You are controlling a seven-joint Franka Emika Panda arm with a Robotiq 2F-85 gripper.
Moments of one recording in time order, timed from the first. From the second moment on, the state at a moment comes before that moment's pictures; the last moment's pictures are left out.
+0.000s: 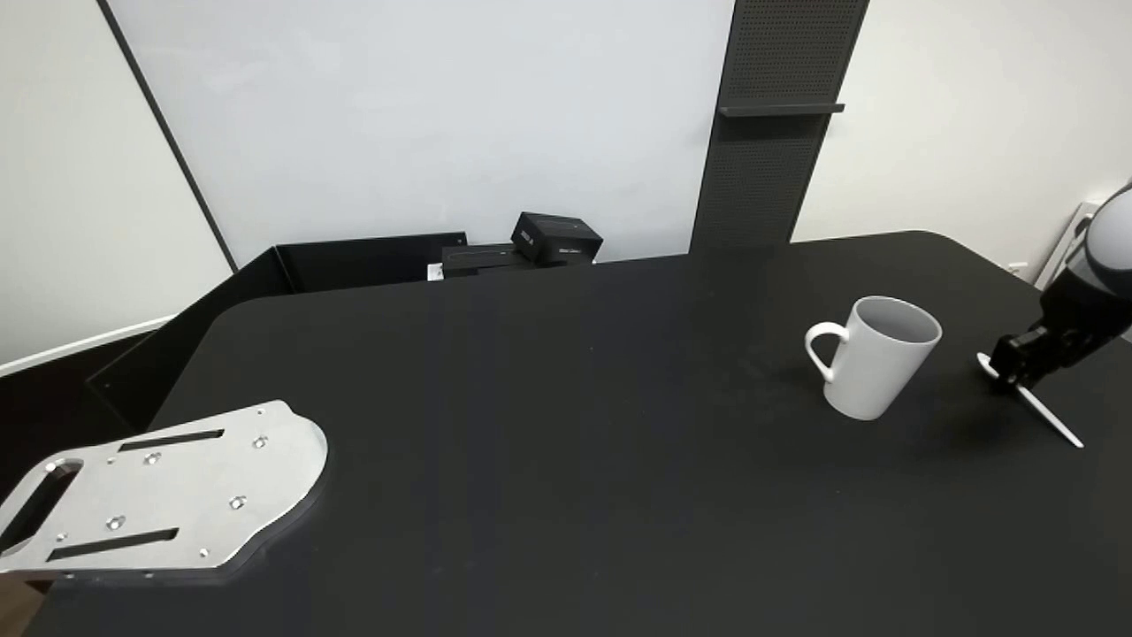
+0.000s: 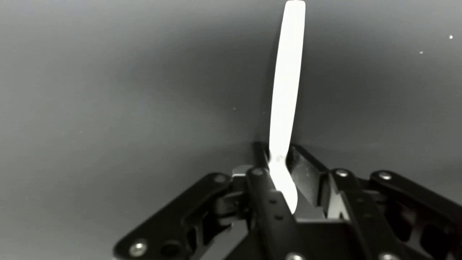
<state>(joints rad) -0.28 0.62 -0.06 -2.17 0.04 2.89 -0.31</state>
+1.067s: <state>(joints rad) -0.09 0.46 -0.21 -2.16 0.02 2.85 0.13</state>
